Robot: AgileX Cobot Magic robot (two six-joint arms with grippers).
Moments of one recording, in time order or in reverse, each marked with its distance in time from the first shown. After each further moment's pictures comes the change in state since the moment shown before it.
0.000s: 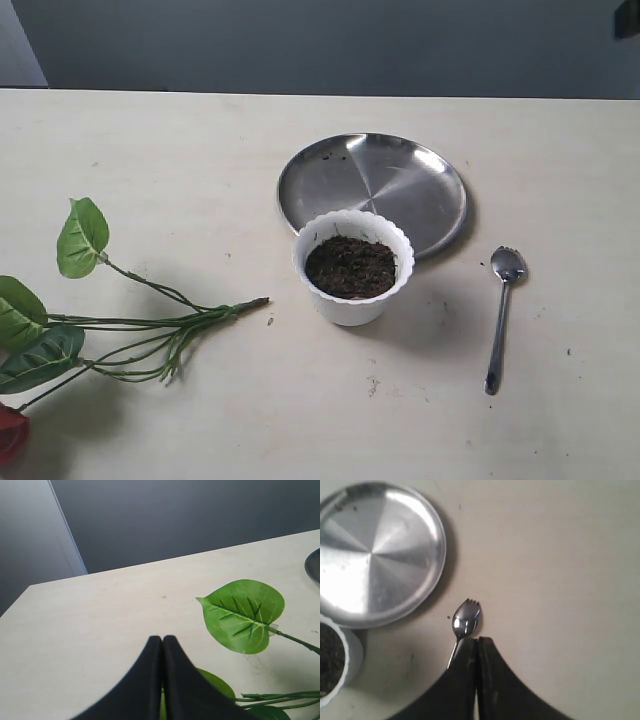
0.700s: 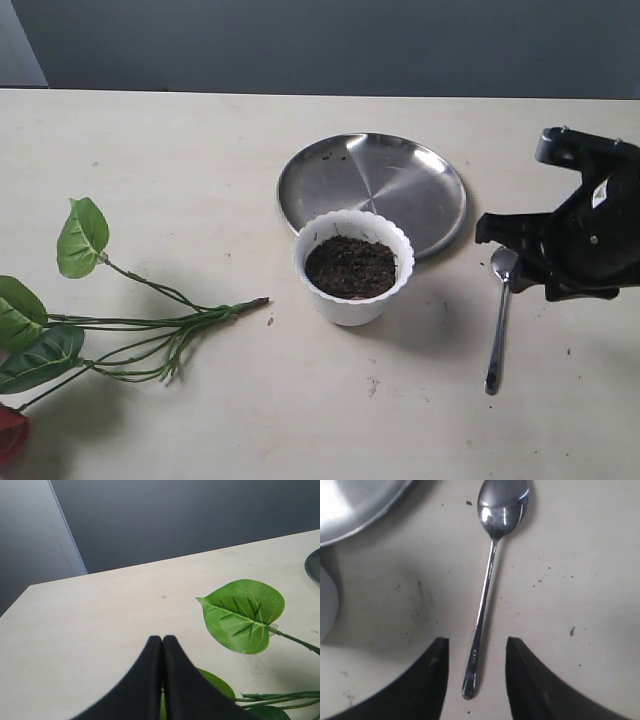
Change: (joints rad) left arm 0.000 0.000 0.000 0.000 0.000 0.000; right arm 0.213 0.105 0.504 0.021 -0.376 0.329
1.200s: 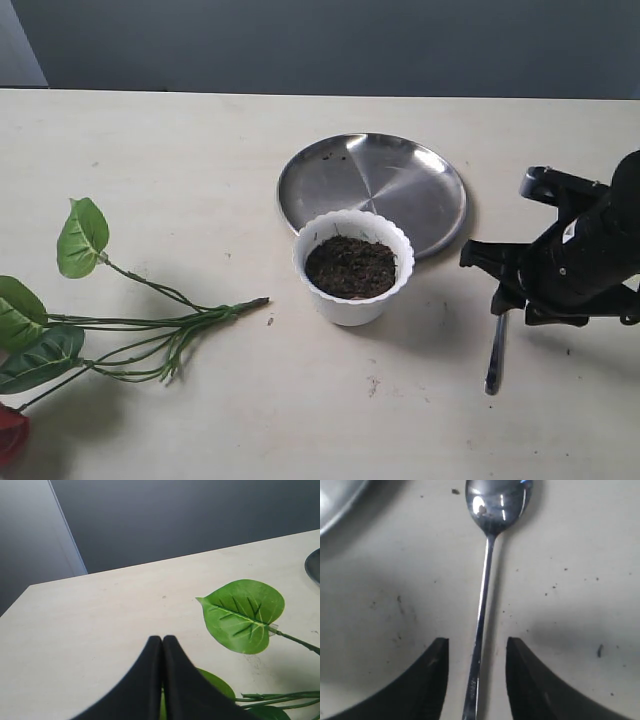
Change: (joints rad) left arm 0.000 0.000 0.000 0.000 0.000 0.000; right arm 0.000 0.141 0.074 0.067 -0.201 0.008
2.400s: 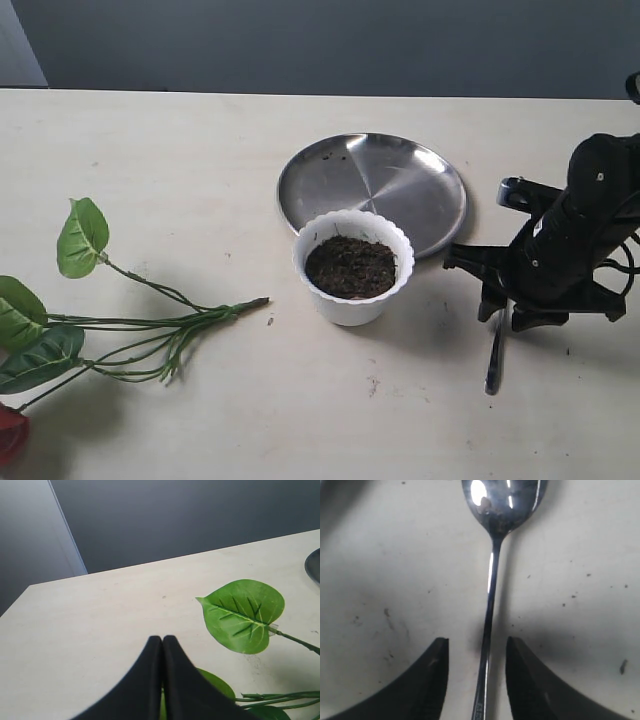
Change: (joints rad) left arm 0.000 0.000 0.000 0.000 0.000 0.000; right arm 0.000 0.152 -0.113 0.018 0.088 0.000
